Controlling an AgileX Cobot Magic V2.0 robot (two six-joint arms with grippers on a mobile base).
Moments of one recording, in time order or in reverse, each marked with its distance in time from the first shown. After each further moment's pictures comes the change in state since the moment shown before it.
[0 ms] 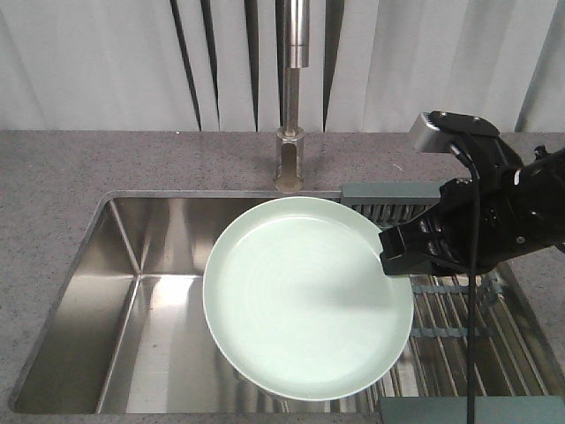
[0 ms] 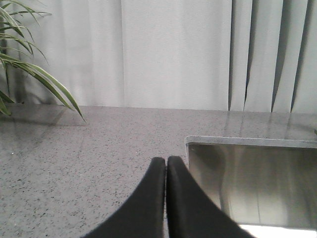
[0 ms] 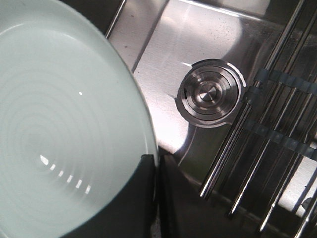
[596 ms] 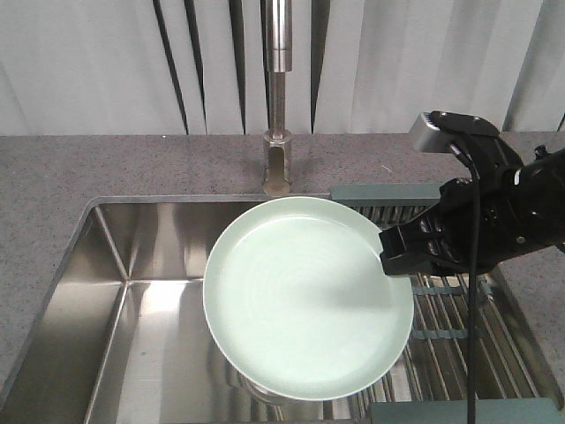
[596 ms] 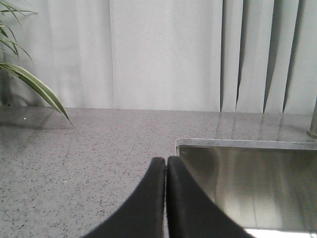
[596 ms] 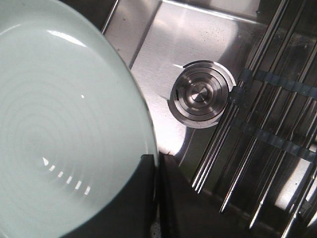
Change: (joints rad) left arm 0.000 0.000 0.000 0.000 0.000 0.000; right arm 0.000 0.000 0.000 0.000 -0.001 0.000
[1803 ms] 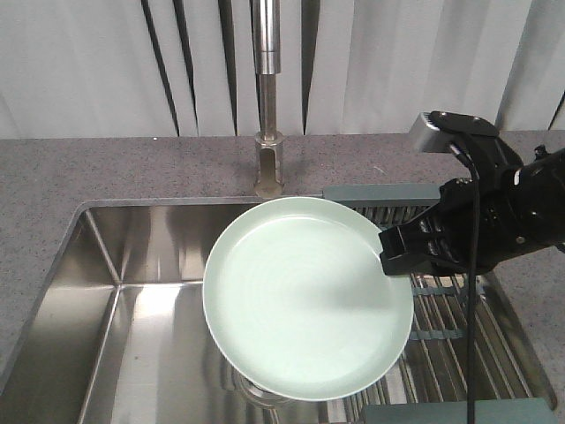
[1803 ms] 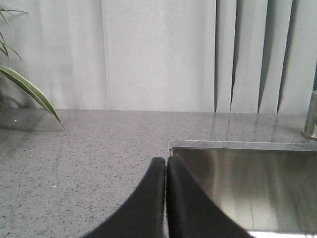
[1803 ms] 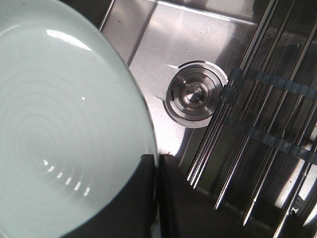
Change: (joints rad) left arm 0.000 0.000 0.000 0.000 0.000 0.000; right arm 0.000 0.000 0.000 0.000 0.000 0.000
